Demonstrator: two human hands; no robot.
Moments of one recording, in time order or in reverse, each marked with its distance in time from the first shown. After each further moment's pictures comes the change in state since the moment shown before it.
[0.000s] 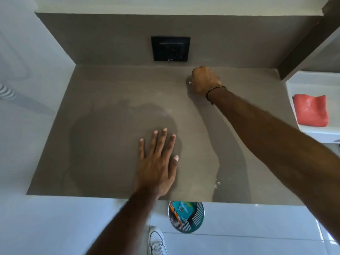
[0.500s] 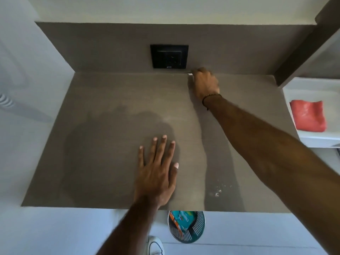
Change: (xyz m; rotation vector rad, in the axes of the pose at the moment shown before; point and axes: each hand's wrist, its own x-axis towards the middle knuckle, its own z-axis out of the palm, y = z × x) left_hand 0.000 -0.002 0.002 -0.004 -0.009 0.014; right_hand 0.019 0.007 0.016 0.011 0.179 0.054
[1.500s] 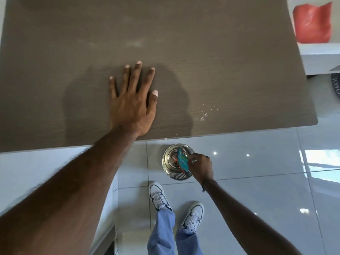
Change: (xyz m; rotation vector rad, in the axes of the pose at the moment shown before) left_hand 0.001 -0.003 0.012 0.026 0.123 0.015; right_hand -0.449 0.041 0.166 0.484 -0.509 0.558
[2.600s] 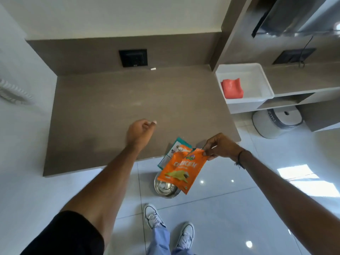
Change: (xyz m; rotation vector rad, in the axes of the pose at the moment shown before) left_hand 0.004 0.023 -0.094 -0.914 -0.261 -0.367; right_hand -0.078 -0.073 -0.280 0.332 -0.224 -0.056
